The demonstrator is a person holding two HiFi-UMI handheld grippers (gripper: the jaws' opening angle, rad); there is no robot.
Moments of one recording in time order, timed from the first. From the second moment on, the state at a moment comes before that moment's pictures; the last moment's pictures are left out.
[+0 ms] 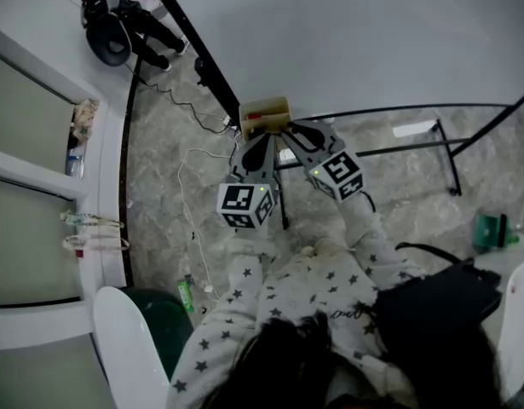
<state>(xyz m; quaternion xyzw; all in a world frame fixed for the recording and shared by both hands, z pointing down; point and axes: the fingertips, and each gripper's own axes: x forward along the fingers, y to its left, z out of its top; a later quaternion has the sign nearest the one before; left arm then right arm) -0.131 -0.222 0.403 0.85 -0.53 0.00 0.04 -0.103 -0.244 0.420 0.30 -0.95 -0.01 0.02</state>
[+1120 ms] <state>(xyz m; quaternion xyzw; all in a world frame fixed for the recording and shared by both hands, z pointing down) -0.116 -0.185 0.300 0.87 -0.50 -0.03 -0.02 -0.094 -0.203 0.295 0.24 -0.97 -0.05 -0.02</state>
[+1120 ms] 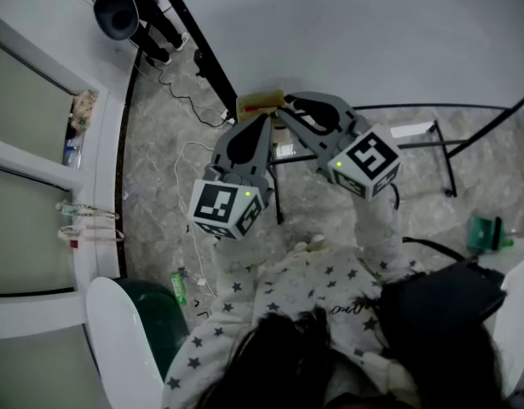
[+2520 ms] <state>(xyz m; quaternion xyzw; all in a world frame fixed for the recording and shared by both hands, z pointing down) -0.108 -0.204 0.292 0.86 -0.50 -0.02 -0.05 -0.093 -0.210 0.277 0.22 -0.97 -0.05 -0.05</state>
